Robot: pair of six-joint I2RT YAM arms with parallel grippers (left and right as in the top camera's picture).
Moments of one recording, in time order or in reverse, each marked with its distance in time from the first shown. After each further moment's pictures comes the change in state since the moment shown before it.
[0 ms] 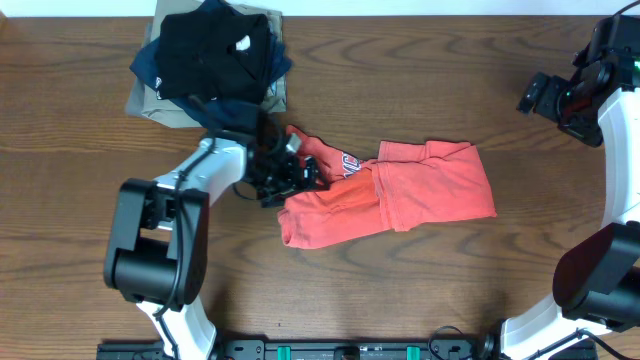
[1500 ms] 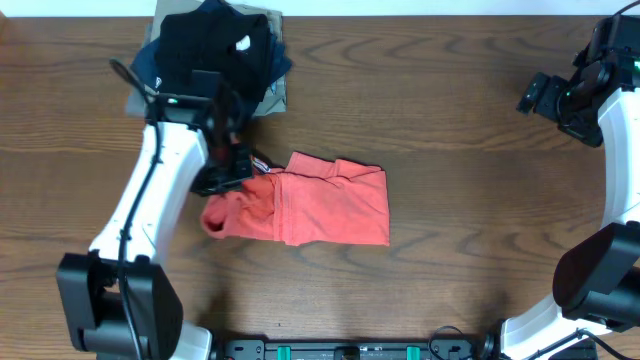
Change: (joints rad) left arm 0.084 -0.259 0.269 -0.632 -0.630 -0.049; right arm 0.000 0.000 0.000 0.000 0.000 0.000
